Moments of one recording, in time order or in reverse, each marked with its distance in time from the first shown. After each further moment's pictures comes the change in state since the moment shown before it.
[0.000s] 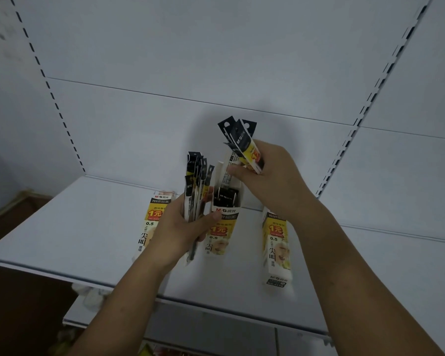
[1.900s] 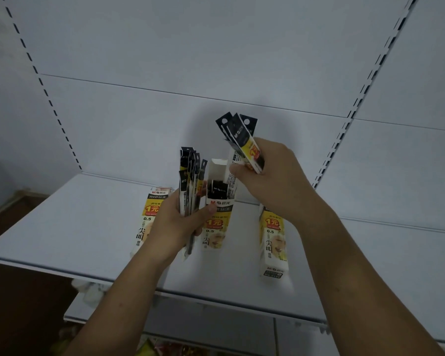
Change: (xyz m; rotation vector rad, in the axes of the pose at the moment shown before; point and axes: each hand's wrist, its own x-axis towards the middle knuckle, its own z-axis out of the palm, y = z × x) left_hand -0.003 0.002 0.003 -0.010 0.026 -0.017; right_hand -0.018 -0.013 -0.009 -0.105 0.035 0.010
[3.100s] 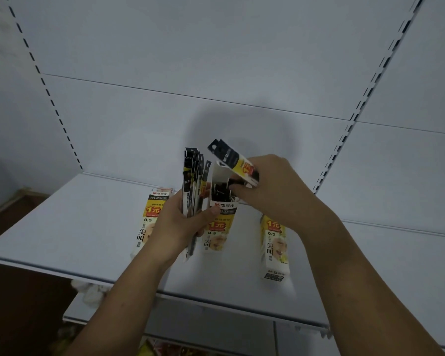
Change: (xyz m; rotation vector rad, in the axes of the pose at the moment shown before) left_hand -0.001 0.005 0.002 0.016 -0.014 0.024; right_hand 0.000 0.014 0.005 -0.162 -0.163 -0.017
